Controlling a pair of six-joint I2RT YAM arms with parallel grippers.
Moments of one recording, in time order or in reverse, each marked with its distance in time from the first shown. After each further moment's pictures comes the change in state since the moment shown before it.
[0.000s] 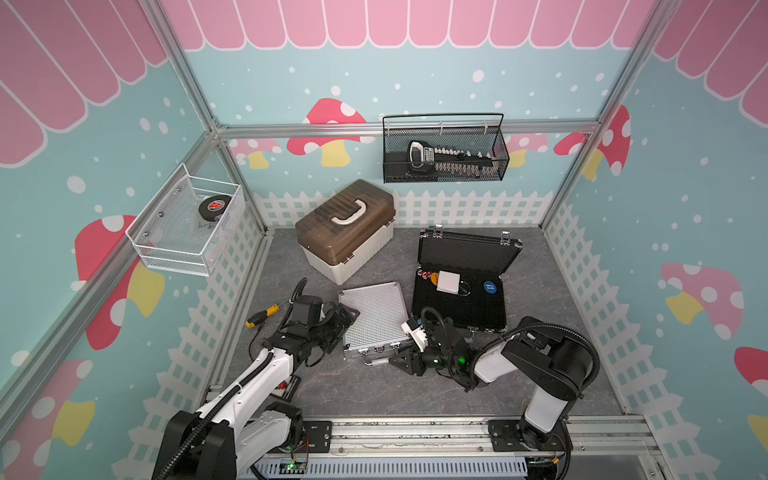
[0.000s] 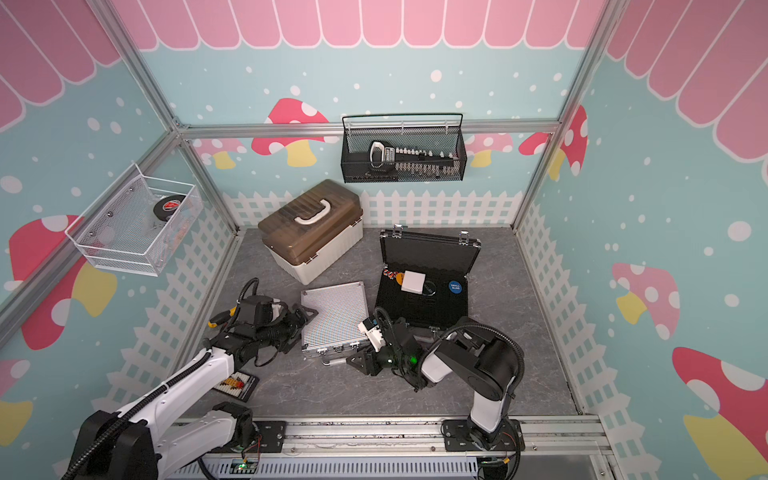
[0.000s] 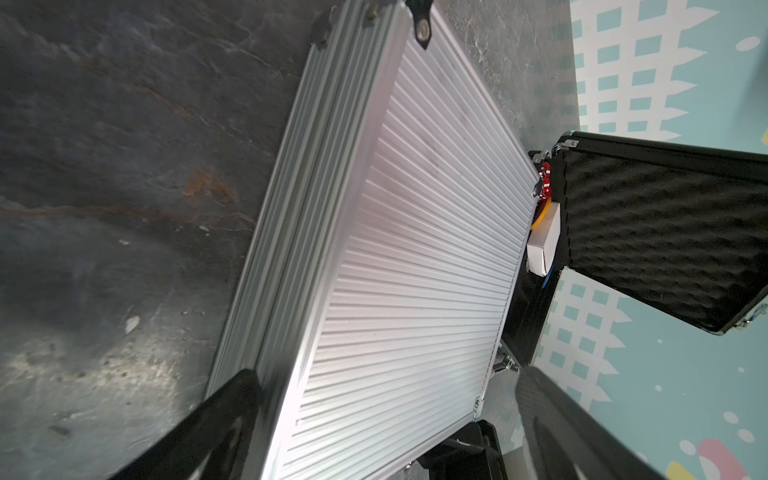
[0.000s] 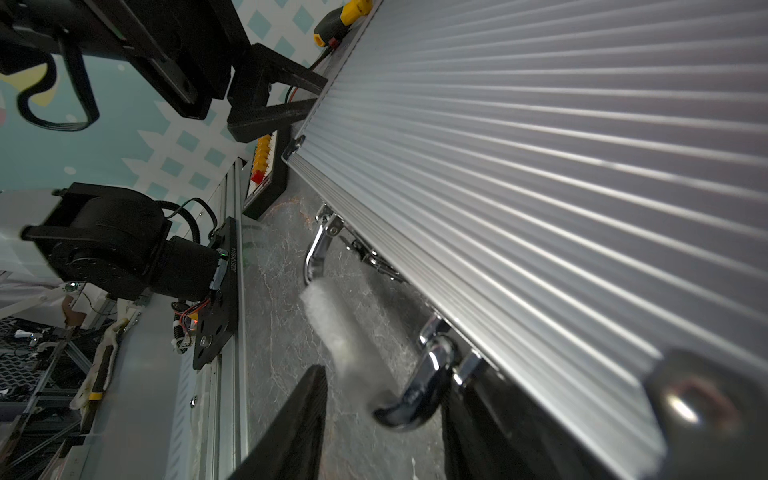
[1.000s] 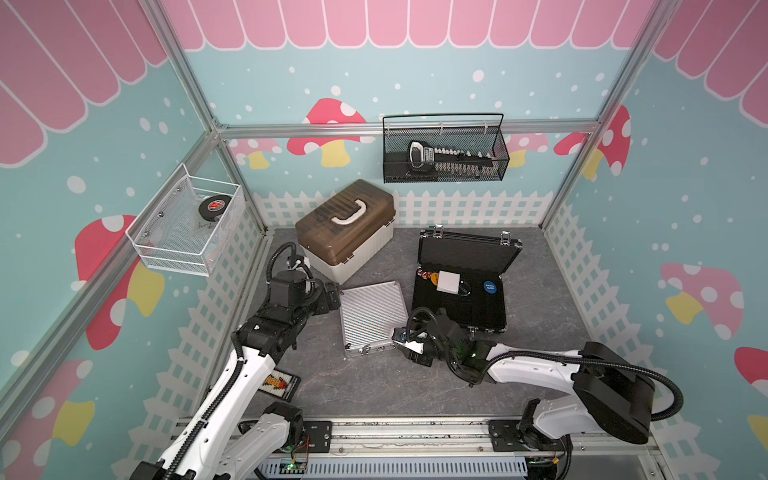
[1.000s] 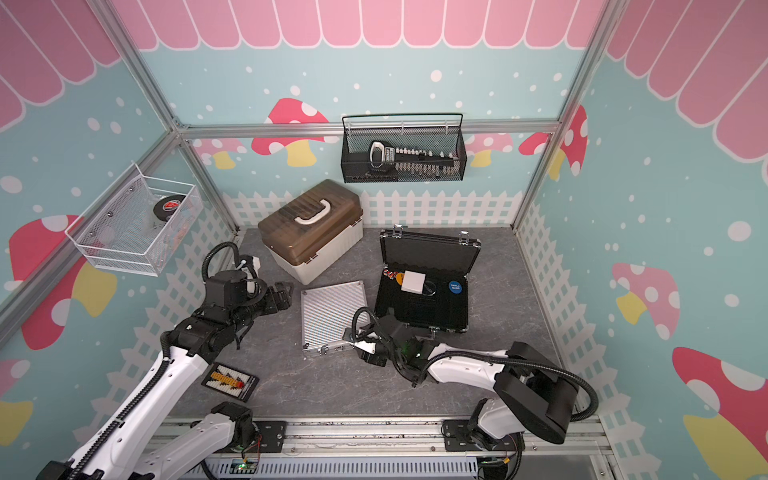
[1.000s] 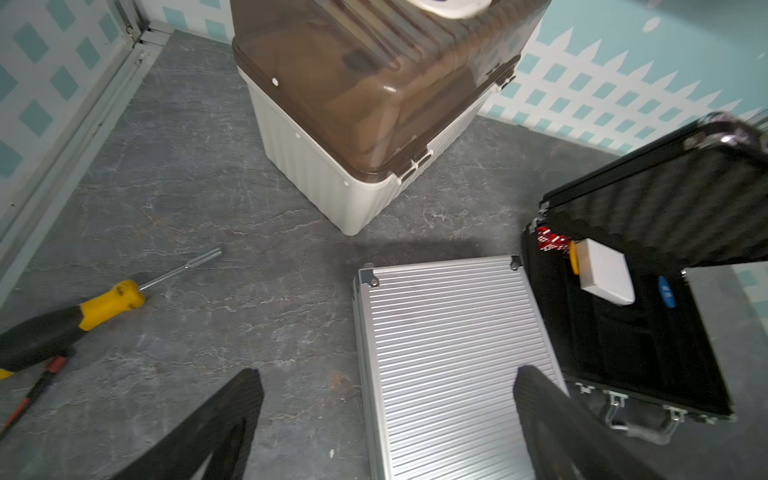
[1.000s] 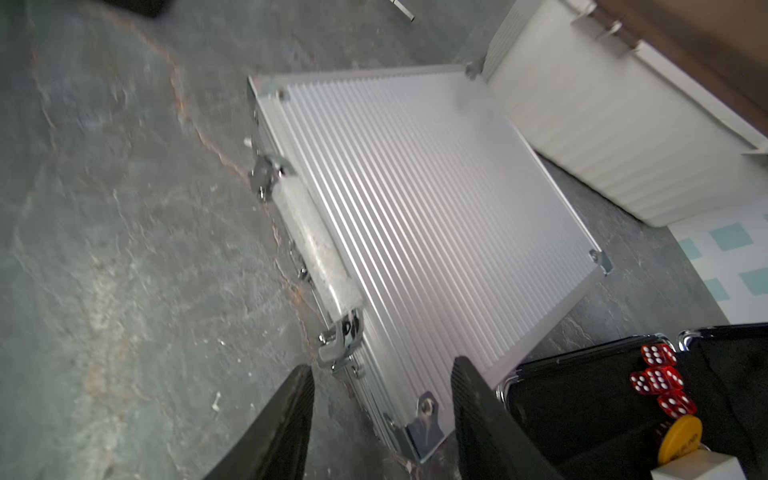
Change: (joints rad) left arm -0.006 -0.109 0.374 -0.322 -0.416 0.733; right arm 0.095 -0.307 0.197 -0.712 0.496 -1.095
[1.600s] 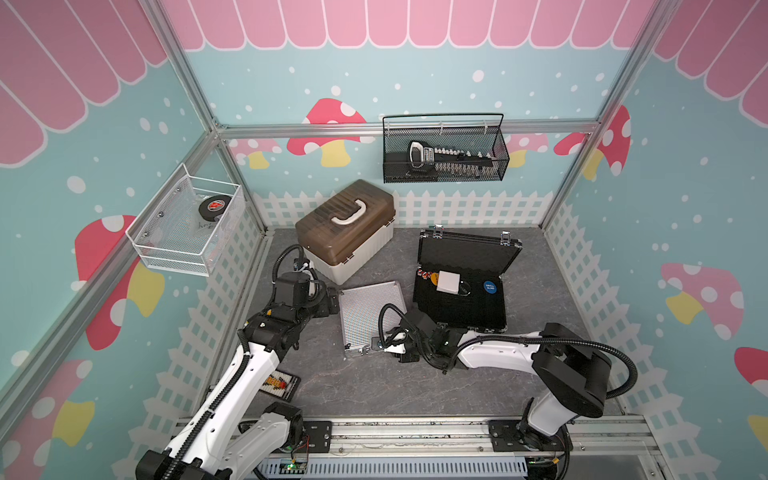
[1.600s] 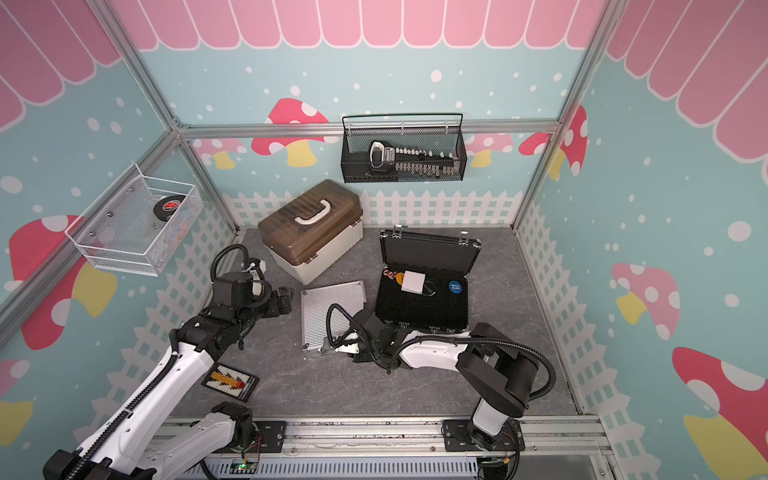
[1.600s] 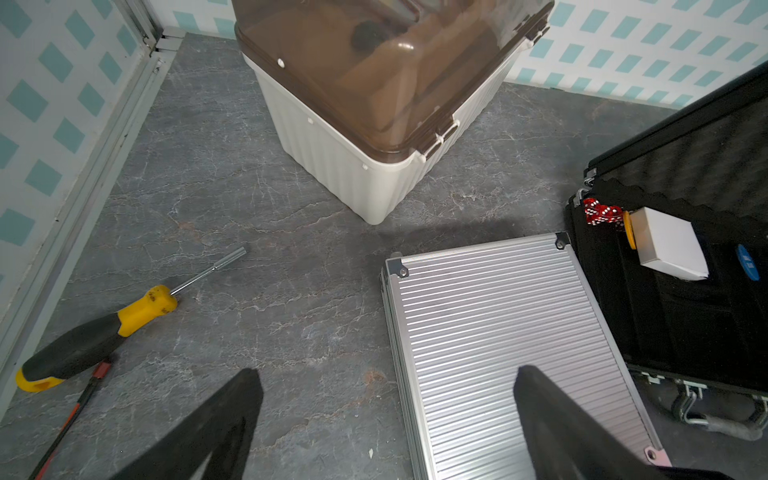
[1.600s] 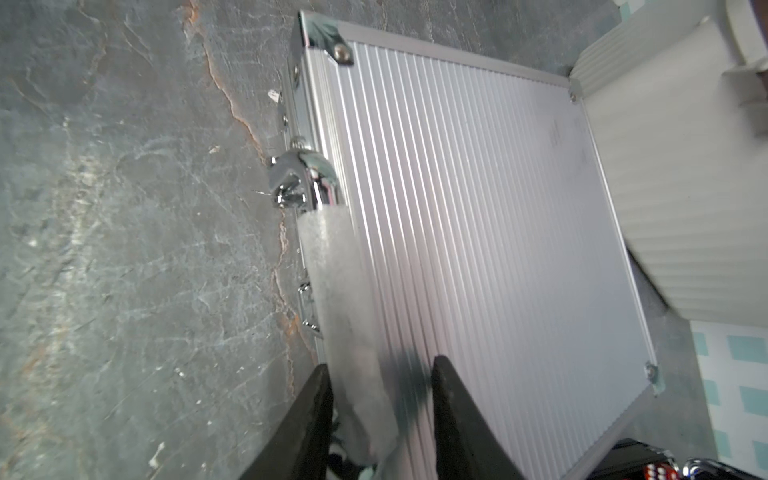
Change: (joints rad) left arm 0.011 0.016 -0.040 0.027 -0.019 0.073; right arm 0.038 0.203 0.207 -0.110 0.002 -0.179
